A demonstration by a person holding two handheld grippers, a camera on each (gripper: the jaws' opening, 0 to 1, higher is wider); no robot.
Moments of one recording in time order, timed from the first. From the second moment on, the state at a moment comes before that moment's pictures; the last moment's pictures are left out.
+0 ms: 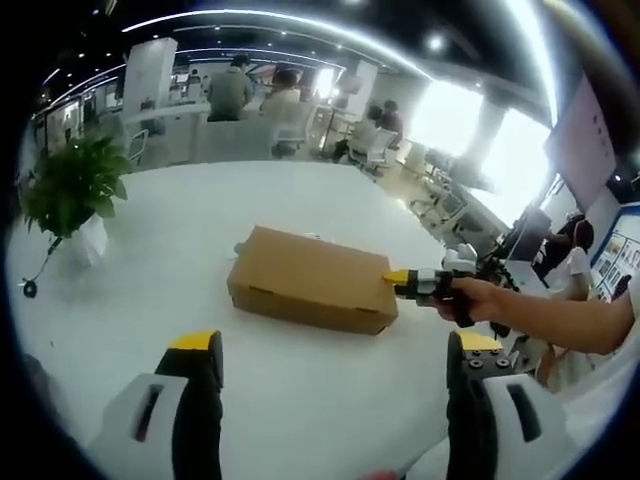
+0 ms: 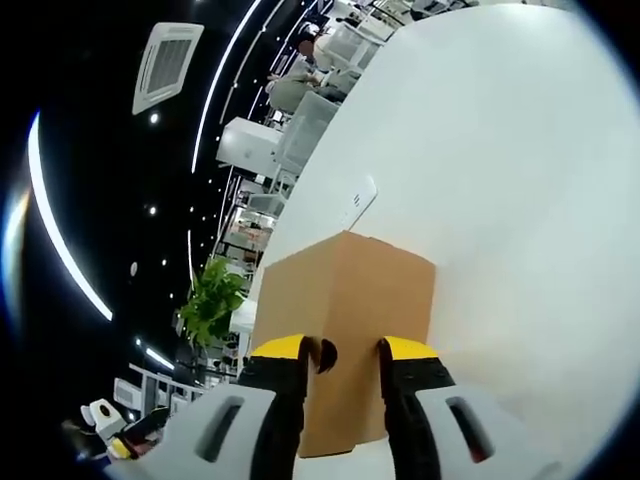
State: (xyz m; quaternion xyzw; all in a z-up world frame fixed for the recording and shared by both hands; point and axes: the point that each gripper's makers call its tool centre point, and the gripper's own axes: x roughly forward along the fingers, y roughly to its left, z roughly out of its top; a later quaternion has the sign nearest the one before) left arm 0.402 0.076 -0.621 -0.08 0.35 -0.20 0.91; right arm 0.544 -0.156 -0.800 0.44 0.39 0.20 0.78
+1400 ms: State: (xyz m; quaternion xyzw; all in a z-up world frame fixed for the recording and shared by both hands) left arm 0.516 0.171 -0.594 -0.14 0.25 -0.27 0.92; right arm 0.543 -0.155 -0.799 0.44 0.37 0.18 0.80
